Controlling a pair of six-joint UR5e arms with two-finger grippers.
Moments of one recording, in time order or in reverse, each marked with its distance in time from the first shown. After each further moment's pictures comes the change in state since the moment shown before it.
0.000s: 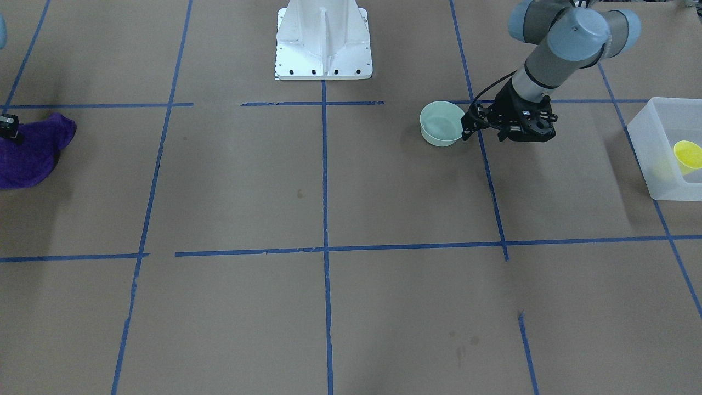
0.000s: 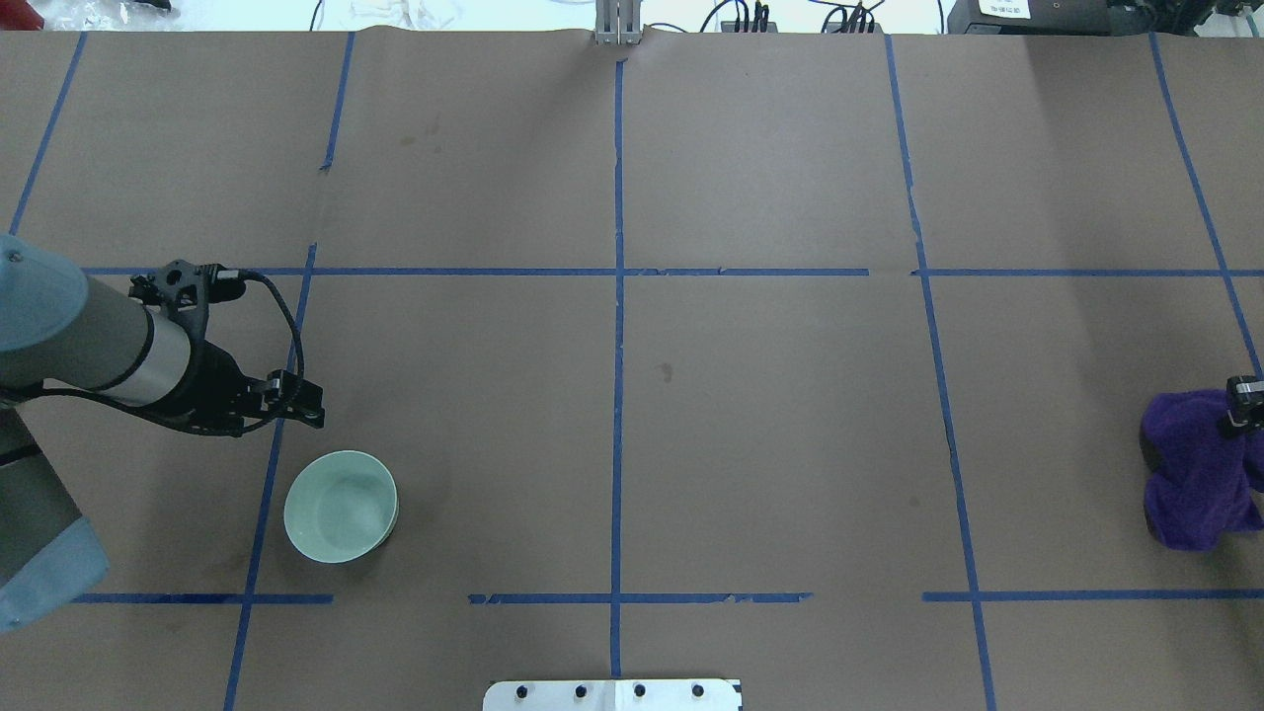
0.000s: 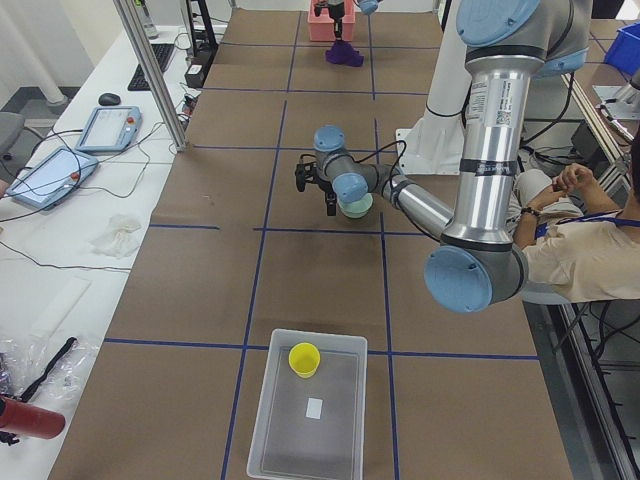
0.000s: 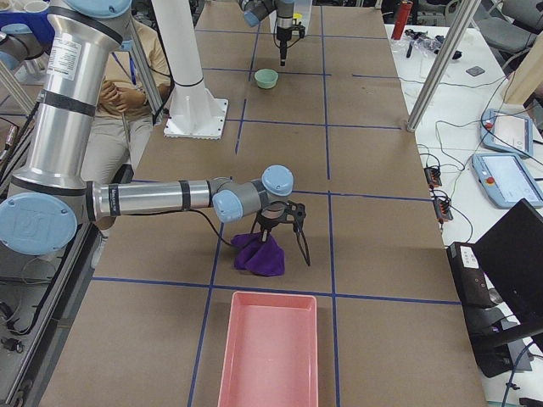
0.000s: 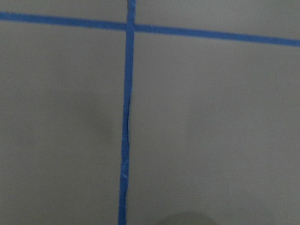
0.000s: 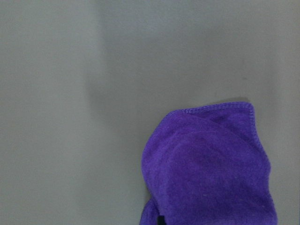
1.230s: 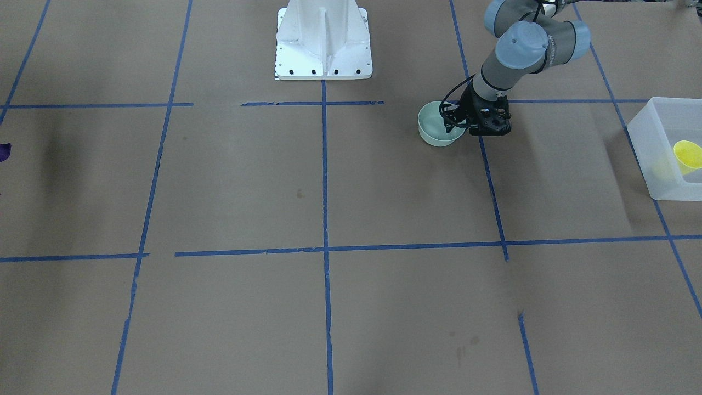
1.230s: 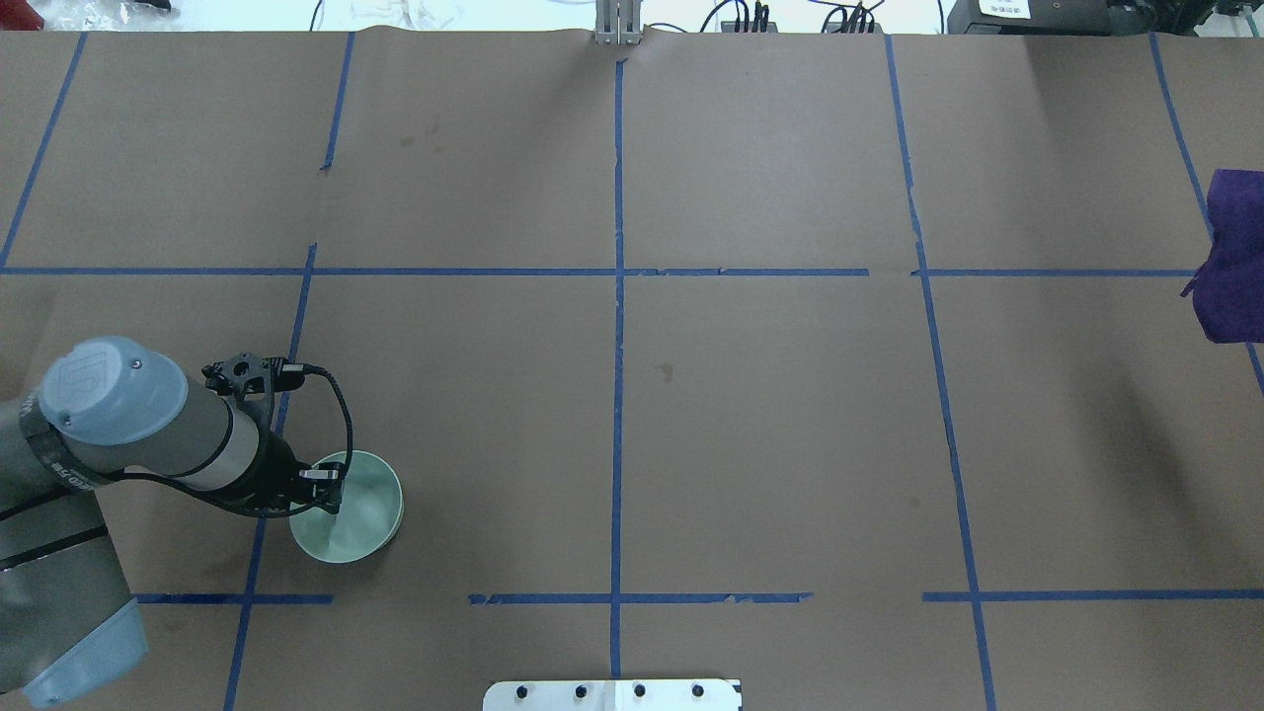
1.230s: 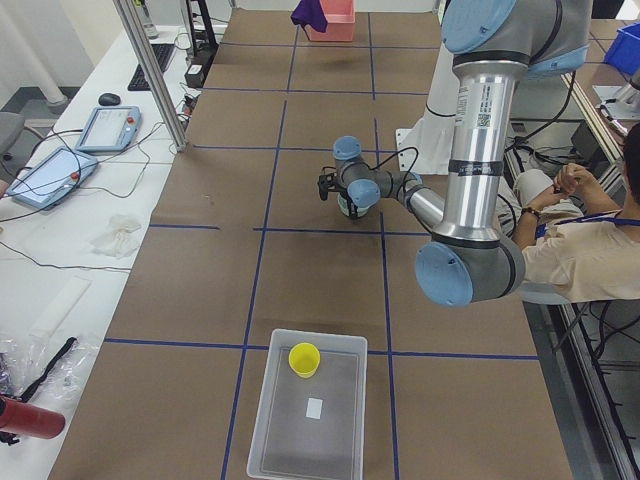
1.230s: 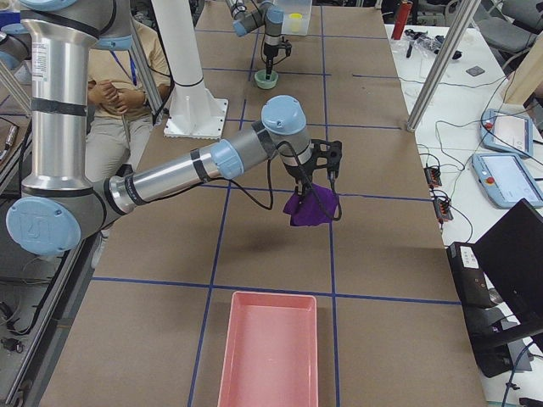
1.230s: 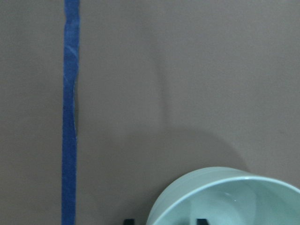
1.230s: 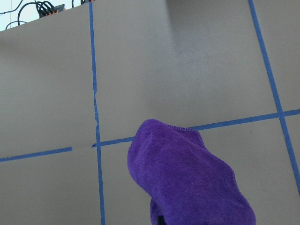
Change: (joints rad) left arm 0.140 -0.002 0.044 0.001 0.045 -0.059; right arm 0.396 0.169 0.159 -0.135 0.108 -0.019
